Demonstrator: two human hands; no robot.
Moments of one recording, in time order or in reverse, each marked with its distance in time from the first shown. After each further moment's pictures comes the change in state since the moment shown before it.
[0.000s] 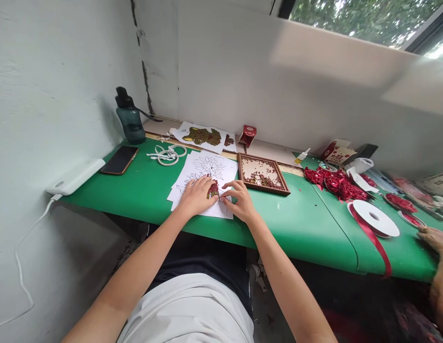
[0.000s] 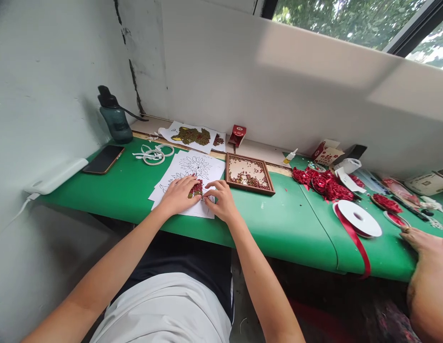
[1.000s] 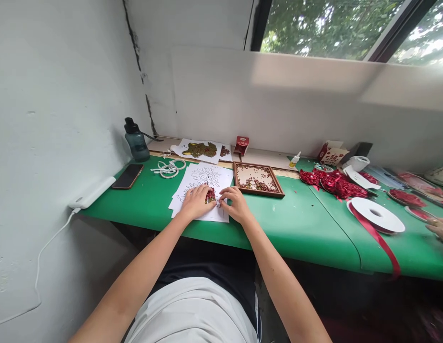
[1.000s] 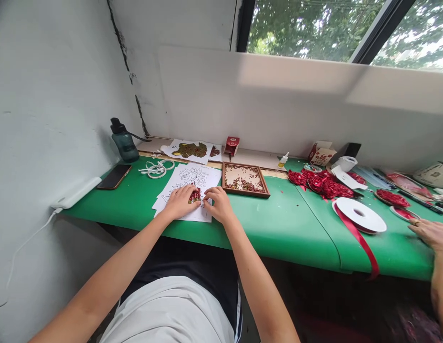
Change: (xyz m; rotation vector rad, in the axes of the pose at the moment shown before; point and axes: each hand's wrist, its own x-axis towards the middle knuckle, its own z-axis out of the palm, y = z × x) left_hand 0.001 0.010 -0.003 0.021 0.034 -0.005; right_hand -0.001 0.002 -0.002 0.037 0.057 0.072
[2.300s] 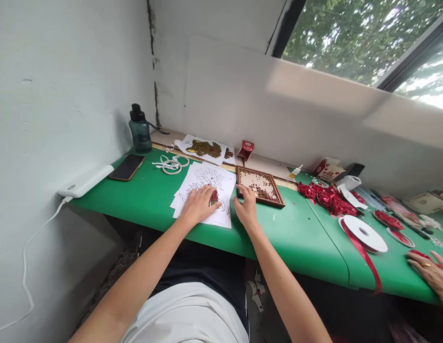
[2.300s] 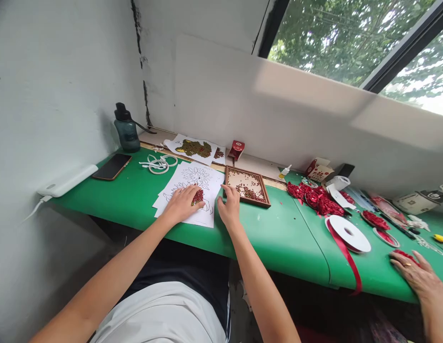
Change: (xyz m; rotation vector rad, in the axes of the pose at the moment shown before) left_hand -0.004 -0.006 0.006 -0.062 0.049 0.029; right_hand 0.003 0.023 0.000 -0.208 0.224 0.222
